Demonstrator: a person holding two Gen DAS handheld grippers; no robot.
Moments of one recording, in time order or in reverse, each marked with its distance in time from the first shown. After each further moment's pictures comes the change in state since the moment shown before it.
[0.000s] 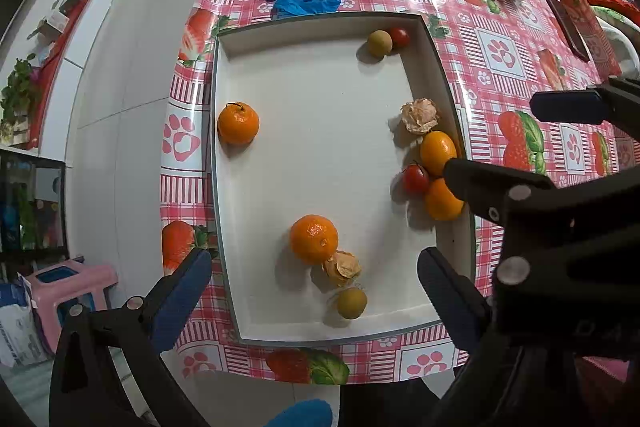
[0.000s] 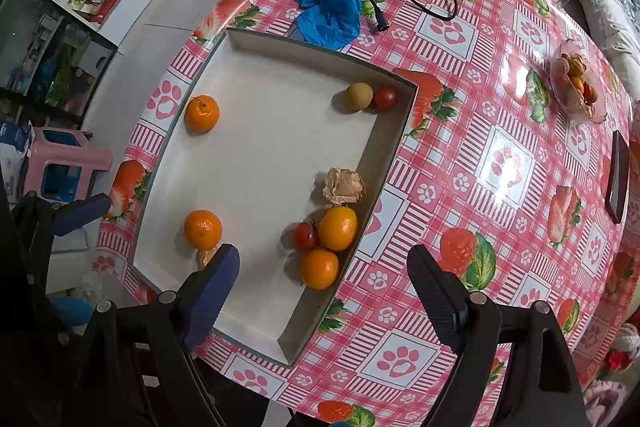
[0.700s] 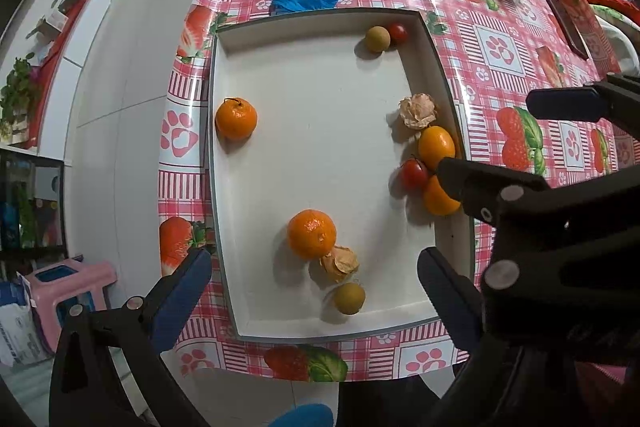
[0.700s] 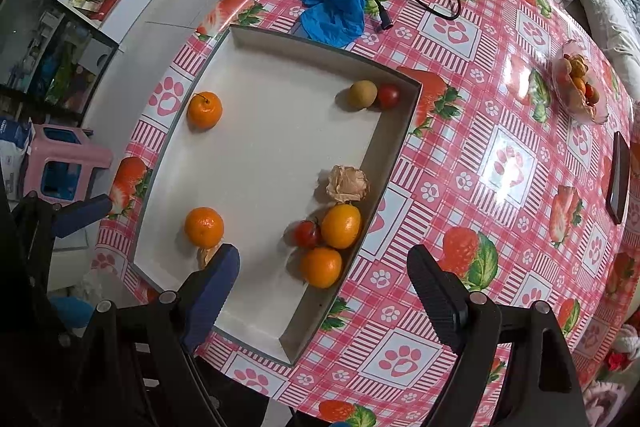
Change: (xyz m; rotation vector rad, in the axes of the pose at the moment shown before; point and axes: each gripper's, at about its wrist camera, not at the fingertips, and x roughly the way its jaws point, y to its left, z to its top) left arm 0.001 -0.001 -0.003 0.002 0.004 -0.004; right arm 0.000 0.002 -0.001 -0.002 0.000 0.000
